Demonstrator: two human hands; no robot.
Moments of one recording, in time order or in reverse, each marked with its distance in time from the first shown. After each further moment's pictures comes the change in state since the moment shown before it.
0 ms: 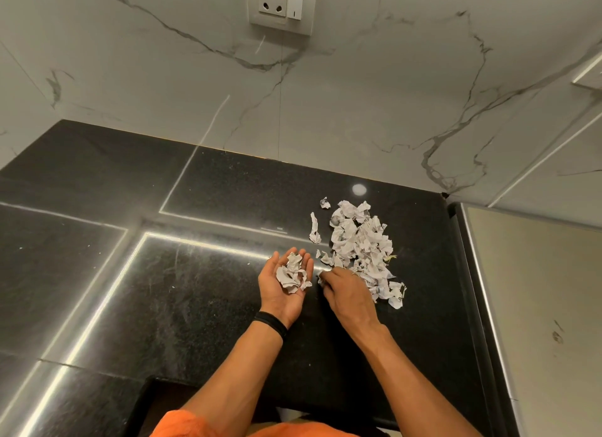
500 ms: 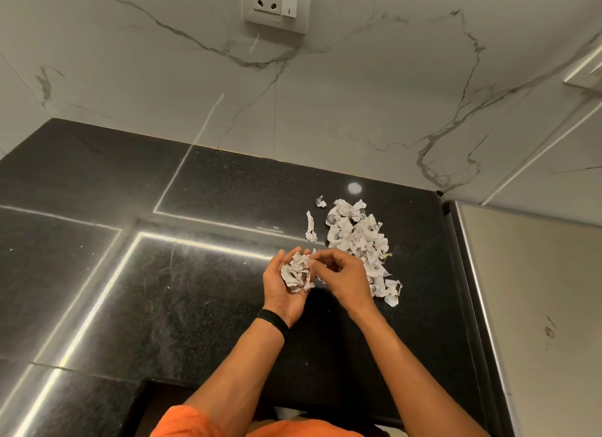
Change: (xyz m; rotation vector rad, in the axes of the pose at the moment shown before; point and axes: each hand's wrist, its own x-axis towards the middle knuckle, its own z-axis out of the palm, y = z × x) left_hand 0.001 -0.010 0.002 0.126 -0.032 -0.012; right_hand 0.015 -0.023 -0.032 0.977 0.111 0.306
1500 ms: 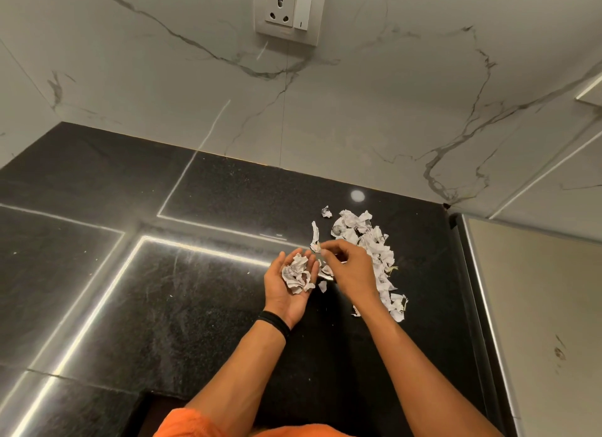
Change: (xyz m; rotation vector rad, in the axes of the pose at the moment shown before) left_hand 0.015 0.013 0.010 -0.045 -0.018 -0.005; right_hand 0.042 -0.004 -0.003 -0.242 0.053 -0.075
